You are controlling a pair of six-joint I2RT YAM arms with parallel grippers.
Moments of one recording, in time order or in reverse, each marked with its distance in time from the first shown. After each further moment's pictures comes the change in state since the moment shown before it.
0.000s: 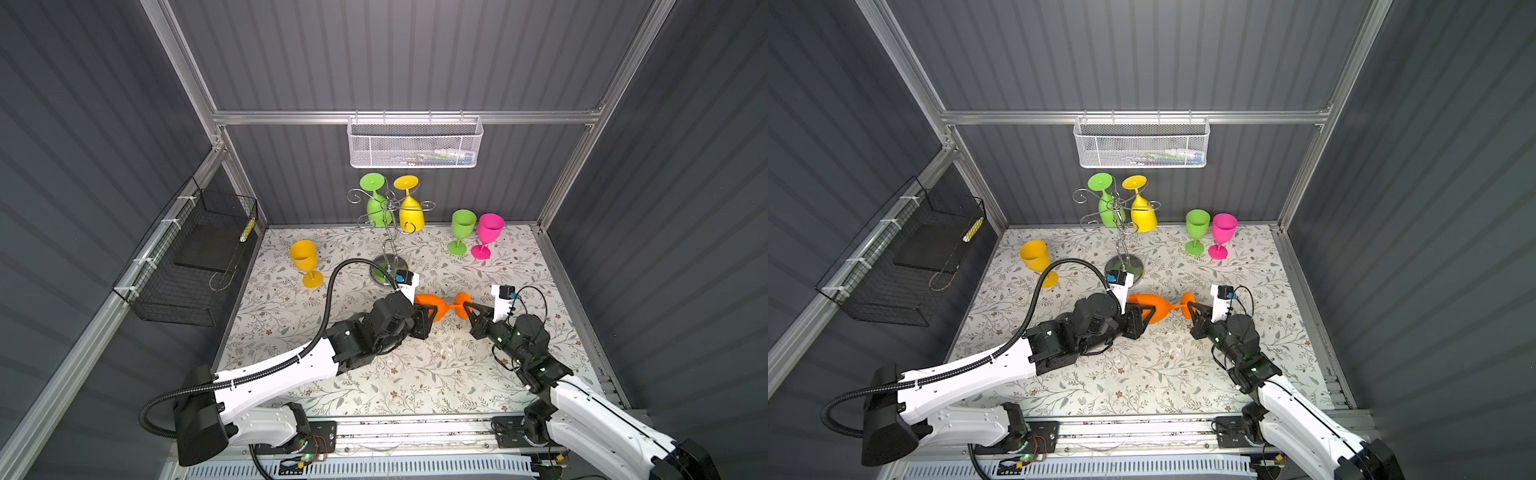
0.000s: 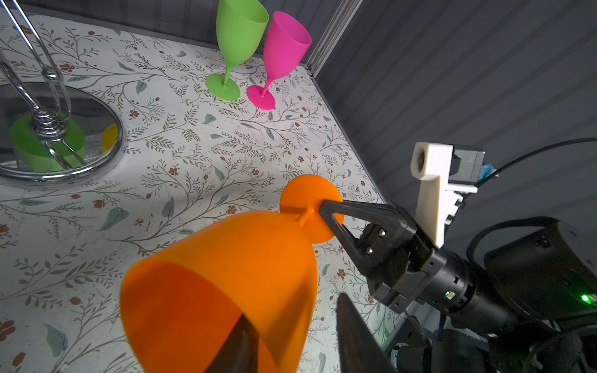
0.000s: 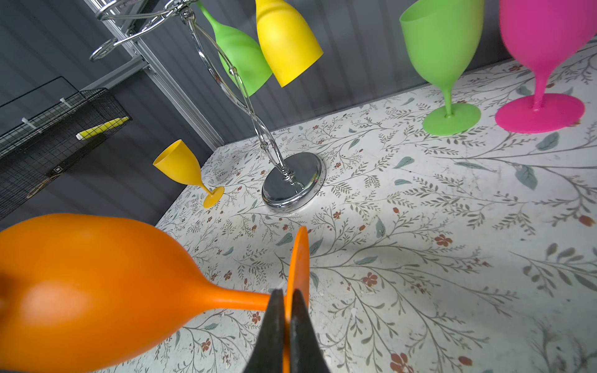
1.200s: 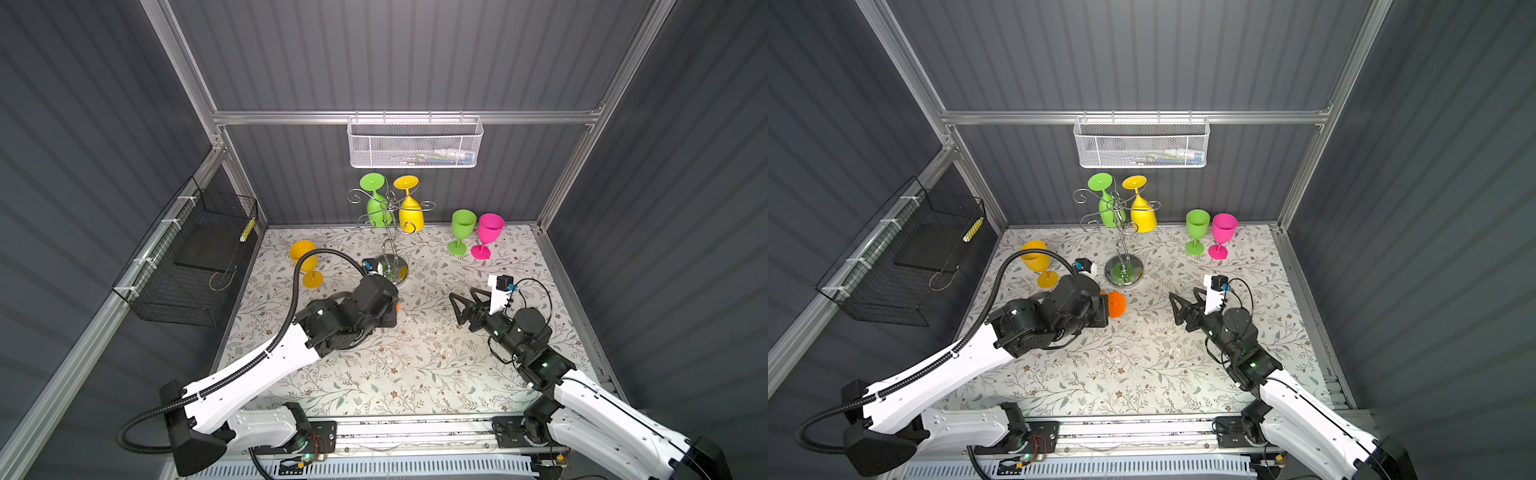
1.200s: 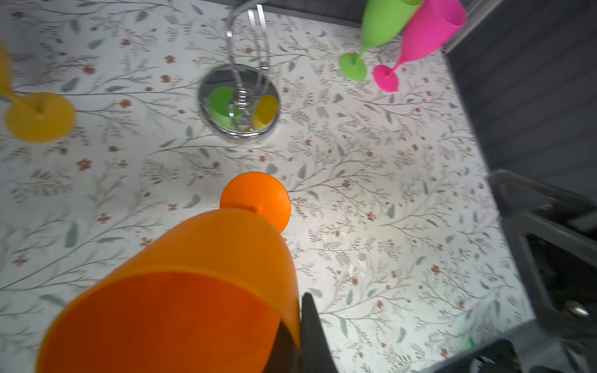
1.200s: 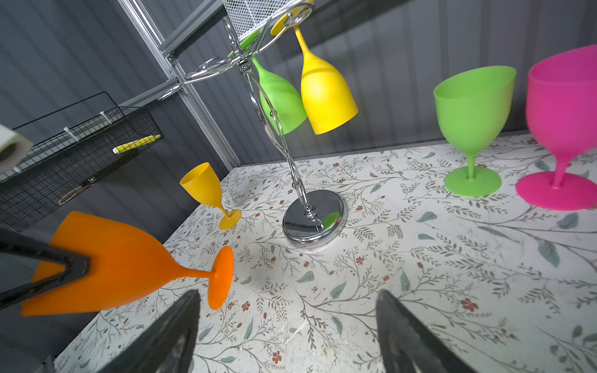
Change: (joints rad) left arm 0.174 -0.032 0.277 -0.720 -0.146 -0.043; right arm 0.118 -0.012 0.148 -0.068 0.119 -0.070
